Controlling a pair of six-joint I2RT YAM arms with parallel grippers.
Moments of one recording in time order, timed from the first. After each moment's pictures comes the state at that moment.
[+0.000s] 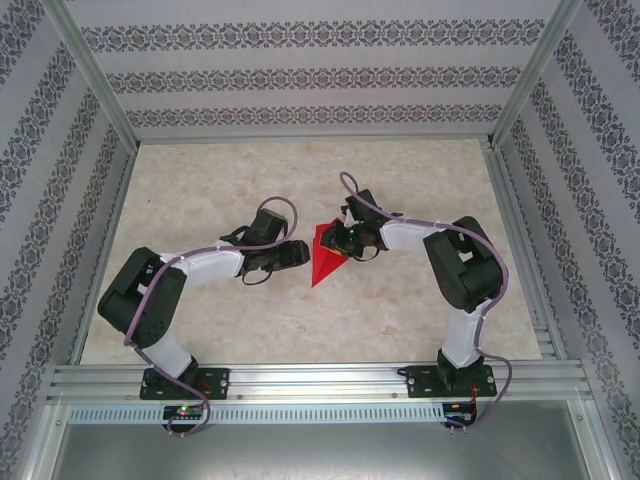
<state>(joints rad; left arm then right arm) -0.56 1.65 0.86 -0.16 0.21 -0.76 0.50 1.90 1.07 -0.13 -0.45 0.79</state>
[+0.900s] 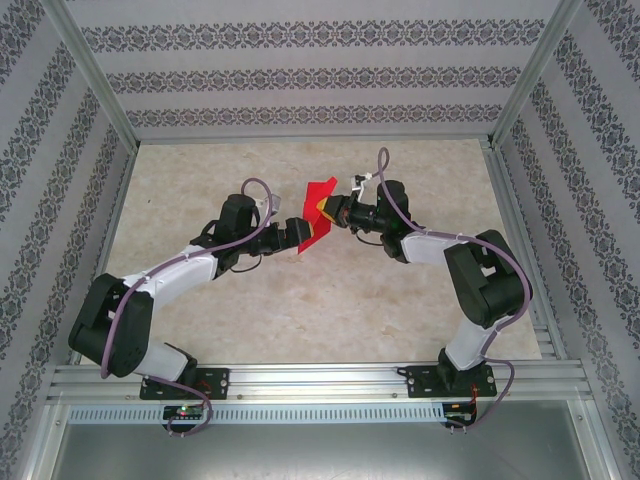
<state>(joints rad) -0.45 1.45 0.80 0.07 0.59 -0.80 0.42 1.75 0.86 0.69 -0.74 1.18</state>
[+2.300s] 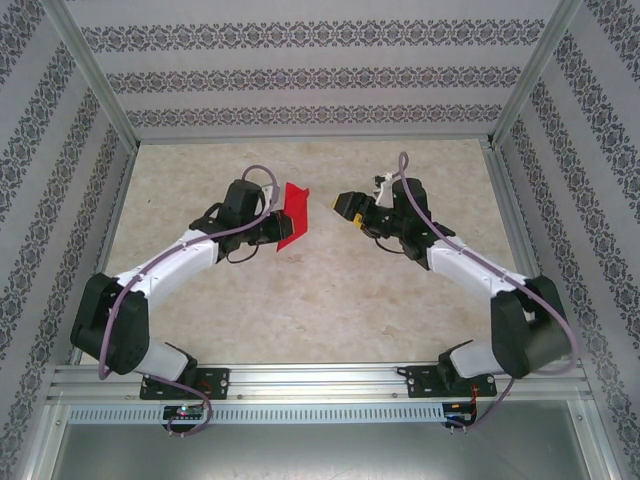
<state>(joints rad) -0.48 1.46 1.03 -0.34 0.29 -0.57 0.40 1.40 0.84 0.08 -0.49 0.86</state>
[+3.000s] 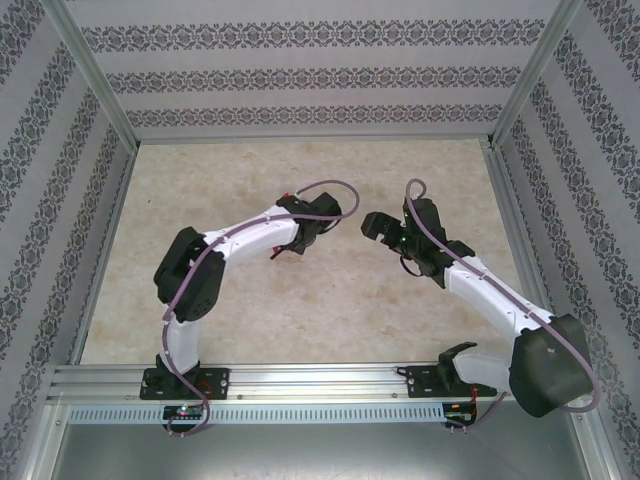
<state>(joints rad) -0.77 1.98 1.55 -1.04 -0.60 -0.48 0.38 1.20 0.73 -0.24 -0.06 0.70</state>
